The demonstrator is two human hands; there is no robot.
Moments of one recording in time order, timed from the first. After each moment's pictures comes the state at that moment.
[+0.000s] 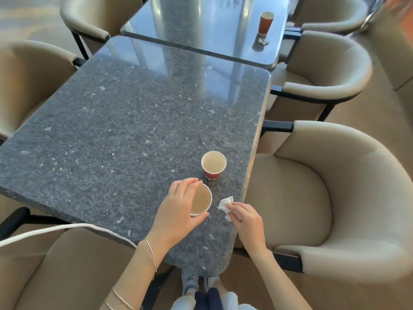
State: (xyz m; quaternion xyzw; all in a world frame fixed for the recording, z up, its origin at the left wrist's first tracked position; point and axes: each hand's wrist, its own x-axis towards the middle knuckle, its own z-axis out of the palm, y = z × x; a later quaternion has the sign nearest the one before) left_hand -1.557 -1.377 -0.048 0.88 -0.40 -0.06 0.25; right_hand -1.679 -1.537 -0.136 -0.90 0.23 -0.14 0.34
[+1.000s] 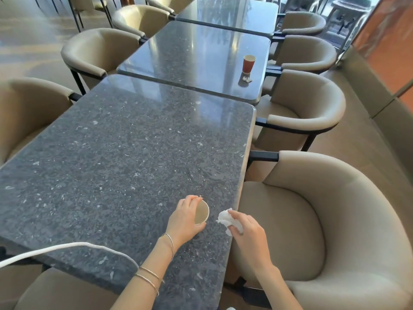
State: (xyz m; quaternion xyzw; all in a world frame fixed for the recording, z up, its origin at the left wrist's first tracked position) left_hand -1.508 -1.455 -0.116 0.89 -0.36 -0.15 0.22; right_hand -1.655 -1.585 -0.079 -0.90 0.27 -0.12 0.33
